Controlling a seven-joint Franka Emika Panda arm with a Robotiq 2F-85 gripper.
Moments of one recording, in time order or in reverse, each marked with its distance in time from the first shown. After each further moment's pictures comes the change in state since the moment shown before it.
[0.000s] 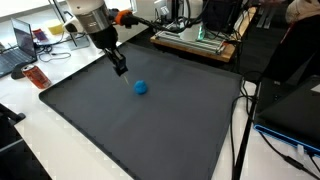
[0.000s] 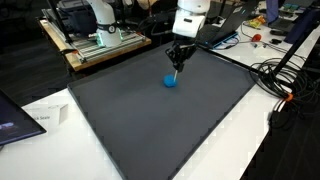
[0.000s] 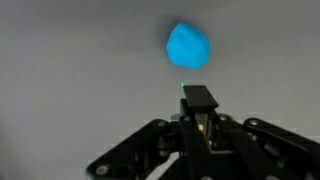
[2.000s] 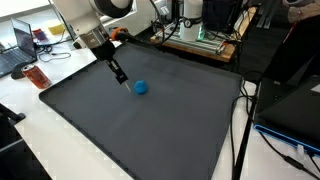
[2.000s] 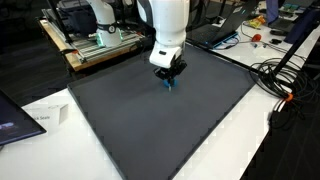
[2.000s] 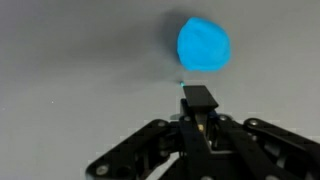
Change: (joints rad) arm -0.094 0.086 -0.010 -0.046 0.212 0.103 -0.099
